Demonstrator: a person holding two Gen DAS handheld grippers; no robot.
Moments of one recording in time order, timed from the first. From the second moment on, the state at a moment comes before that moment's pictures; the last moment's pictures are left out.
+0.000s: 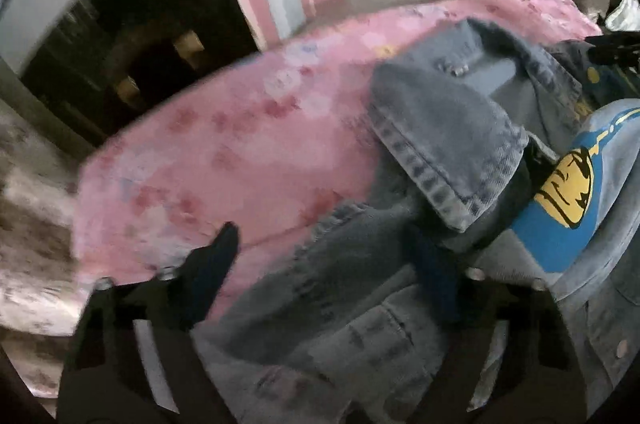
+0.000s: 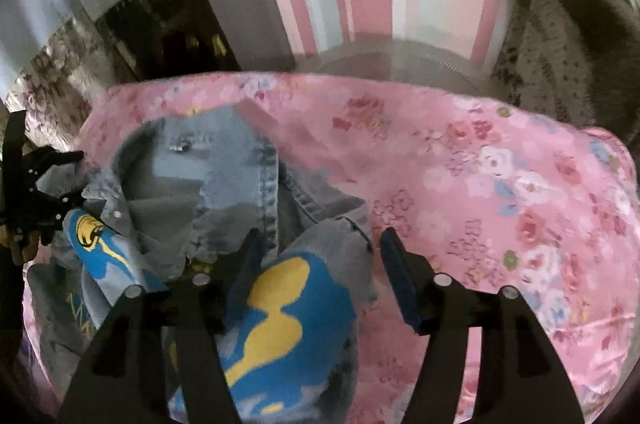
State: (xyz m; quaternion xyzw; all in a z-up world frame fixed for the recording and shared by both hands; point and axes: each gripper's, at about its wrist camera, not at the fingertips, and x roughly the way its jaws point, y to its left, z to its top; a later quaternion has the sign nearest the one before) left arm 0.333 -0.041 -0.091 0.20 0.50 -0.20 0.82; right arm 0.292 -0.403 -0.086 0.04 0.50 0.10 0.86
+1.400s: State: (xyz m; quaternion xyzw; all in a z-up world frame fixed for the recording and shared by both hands) left arm 0.325 -0.009 -0.018 0.11 0.40 -0.07 0.91; right arm 0.204 -0.437 -0.019 0.06 0.34 -0.01 0.94
